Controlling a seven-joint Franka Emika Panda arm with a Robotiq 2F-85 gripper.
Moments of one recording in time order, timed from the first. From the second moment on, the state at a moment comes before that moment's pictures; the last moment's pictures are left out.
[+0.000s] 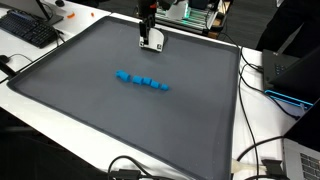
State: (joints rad) arm 0.04 0.01 0.03 -2.72 0.12 2.87 1.30
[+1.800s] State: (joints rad) arm 0.04 -0.20 0.11 -2.49 -0.10 2.49 0.74
